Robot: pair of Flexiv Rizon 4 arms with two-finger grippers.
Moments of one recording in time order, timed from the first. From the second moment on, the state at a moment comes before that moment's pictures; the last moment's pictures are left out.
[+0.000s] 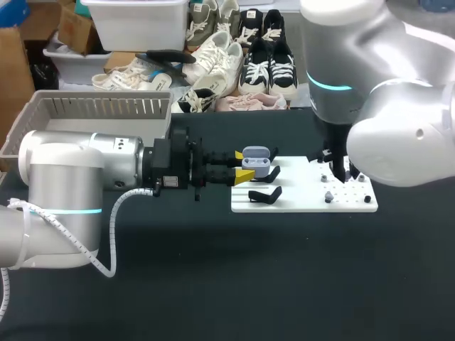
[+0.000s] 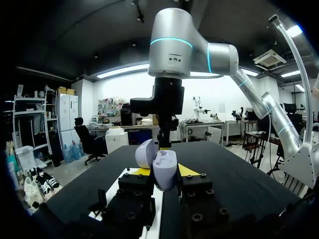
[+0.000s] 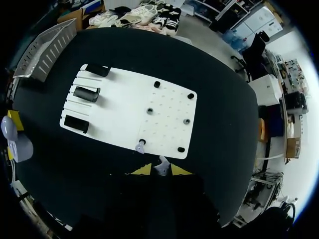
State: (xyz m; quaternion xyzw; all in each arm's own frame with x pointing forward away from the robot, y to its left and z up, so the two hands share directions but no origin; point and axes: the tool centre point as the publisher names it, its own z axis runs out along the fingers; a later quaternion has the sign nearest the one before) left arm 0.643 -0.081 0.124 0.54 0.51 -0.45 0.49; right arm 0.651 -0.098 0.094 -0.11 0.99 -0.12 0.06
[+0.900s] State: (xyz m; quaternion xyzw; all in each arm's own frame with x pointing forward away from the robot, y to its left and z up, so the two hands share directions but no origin) left arm 0.643 -0.081 0.124 0.54 0.51 -0.45 0.49; right arm 0.638 -0.091 0.098 0.19 0.98 -0.06 0.06
